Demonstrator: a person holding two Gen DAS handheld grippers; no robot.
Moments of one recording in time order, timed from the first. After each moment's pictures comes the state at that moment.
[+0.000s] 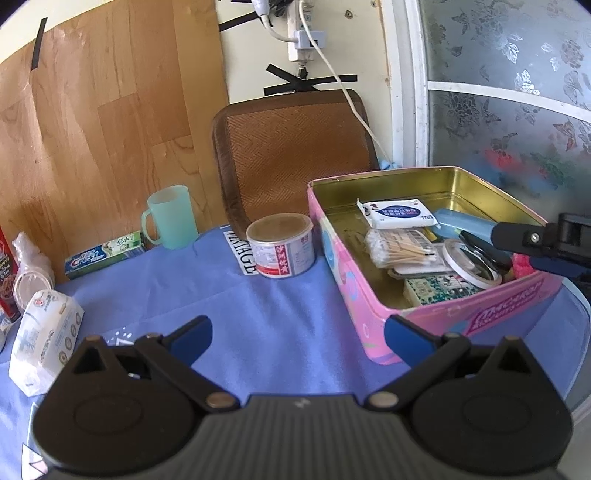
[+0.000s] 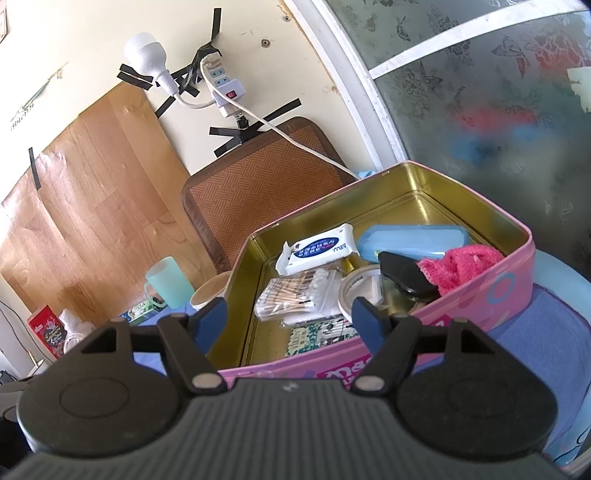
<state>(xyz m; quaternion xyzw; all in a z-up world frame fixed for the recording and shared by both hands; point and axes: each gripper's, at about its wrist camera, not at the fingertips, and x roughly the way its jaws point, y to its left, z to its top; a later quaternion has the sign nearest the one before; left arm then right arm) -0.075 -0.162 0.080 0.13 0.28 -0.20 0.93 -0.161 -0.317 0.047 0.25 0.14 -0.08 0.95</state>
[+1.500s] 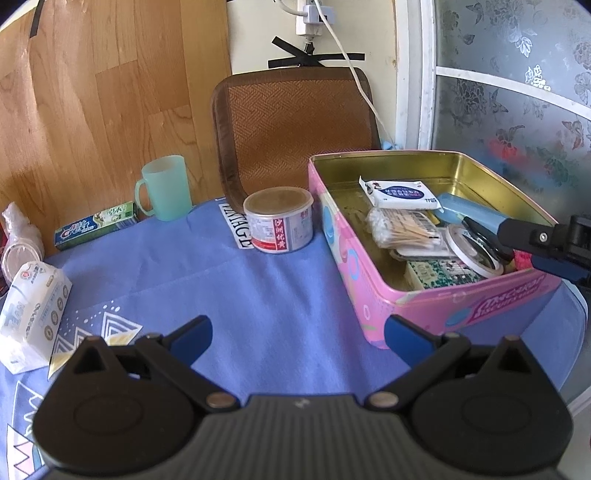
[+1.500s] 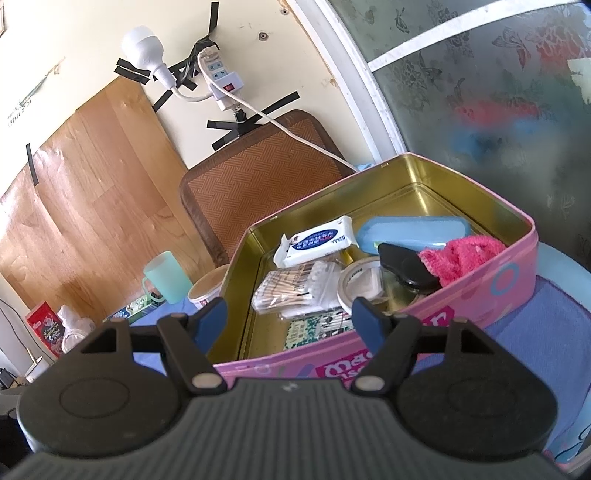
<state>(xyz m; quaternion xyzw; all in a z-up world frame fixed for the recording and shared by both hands) -0.062 -0.158 0.069 0.11 0.32 -0.20 0.92 -0.158 -0.315 0.042 0.25 0.15 -0.09 0.95</state>
